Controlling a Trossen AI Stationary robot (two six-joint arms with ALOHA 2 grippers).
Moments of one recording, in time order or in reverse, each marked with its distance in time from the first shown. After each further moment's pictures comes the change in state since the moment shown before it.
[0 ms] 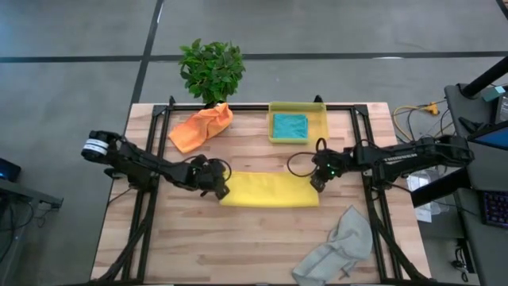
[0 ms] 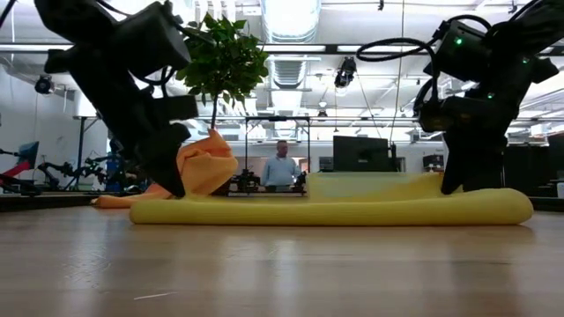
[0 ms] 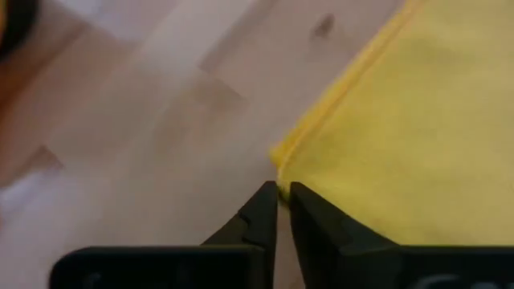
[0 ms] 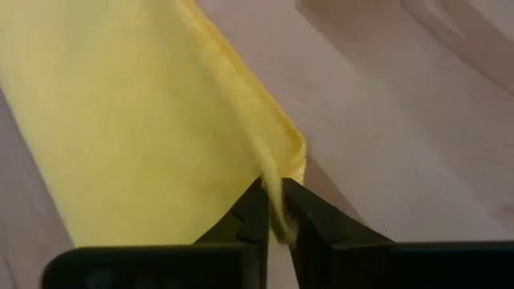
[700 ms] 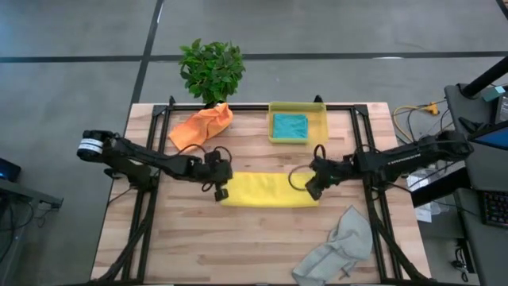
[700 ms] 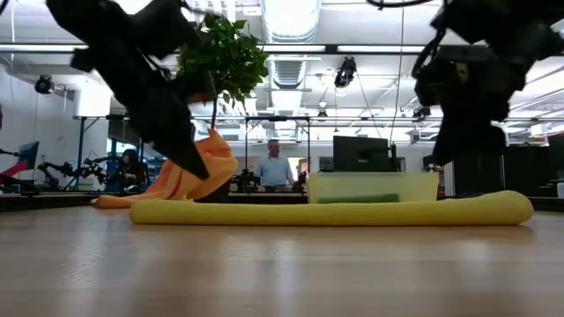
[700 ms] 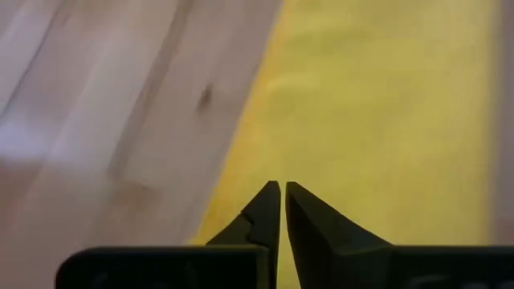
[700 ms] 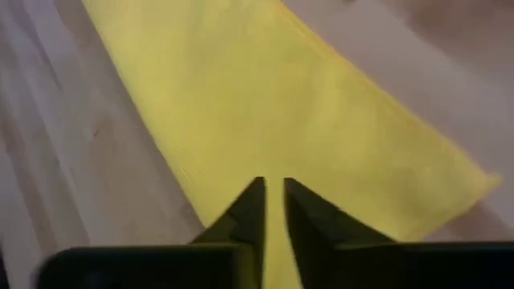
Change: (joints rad) left arm 0.099 -0.046 0.011 0.157 0.304 0.471; right arm 0.237 -0.007 0.087 0.024 0.084 0.273
